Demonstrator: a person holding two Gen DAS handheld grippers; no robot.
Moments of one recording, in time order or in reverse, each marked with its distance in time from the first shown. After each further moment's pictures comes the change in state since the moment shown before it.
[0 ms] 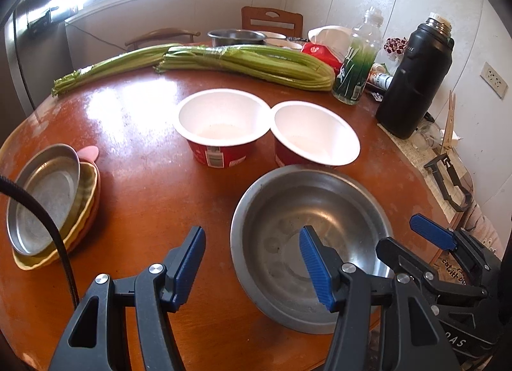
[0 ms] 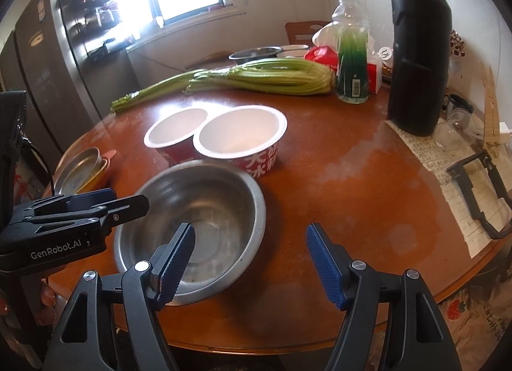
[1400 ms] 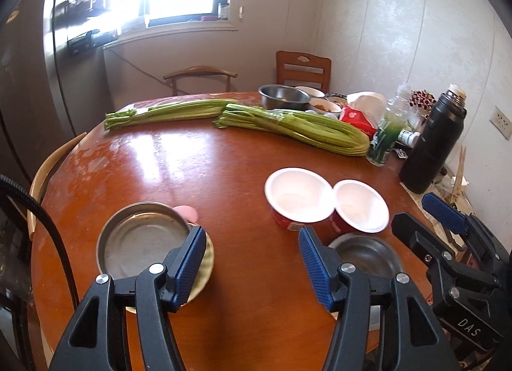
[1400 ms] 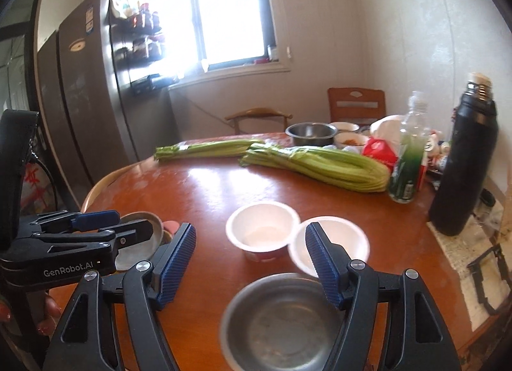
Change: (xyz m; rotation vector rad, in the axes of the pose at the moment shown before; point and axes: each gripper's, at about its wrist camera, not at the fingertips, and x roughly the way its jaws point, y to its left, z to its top) left arm -0.096 0.069 0.046 -0.035 -0.164 0.090; right arm -0.051 0.089 0.076 -0.101 -0.268 0.087
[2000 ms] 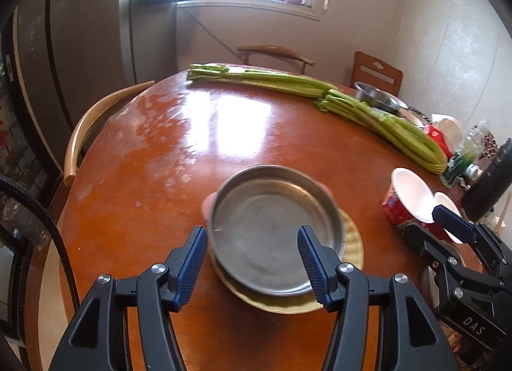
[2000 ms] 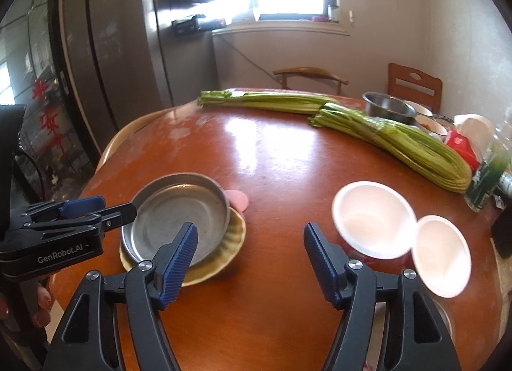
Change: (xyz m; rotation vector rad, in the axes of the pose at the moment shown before) left arm 0.022 0.154 -0.038 -0.233 0.054 0.154; right arm 0.105 0.110 -0.007 -0.140 0.204 0.106
